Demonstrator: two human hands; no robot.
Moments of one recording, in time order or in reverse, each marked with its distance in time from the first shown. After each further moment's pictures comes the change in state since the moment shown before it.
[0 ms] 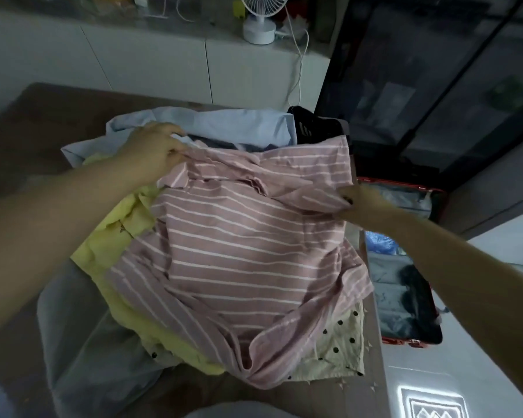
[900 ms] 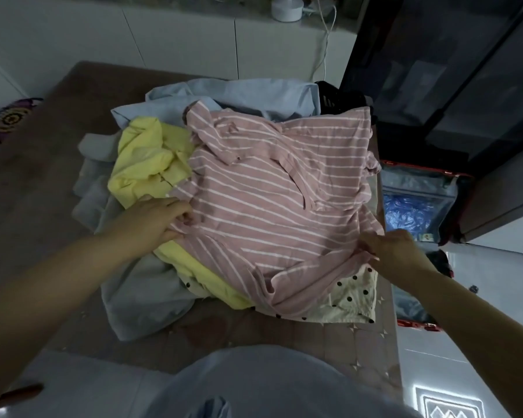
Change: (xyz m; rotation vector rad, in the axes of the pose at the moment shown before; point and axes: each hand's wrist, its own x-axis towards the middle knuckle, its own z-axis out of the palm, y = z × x) left_hand -0.199 0.027 0.031 -0.063 -0.205 0.041; right_hand -0.117 0.024 0.100 -0.385 0.088 -0.178
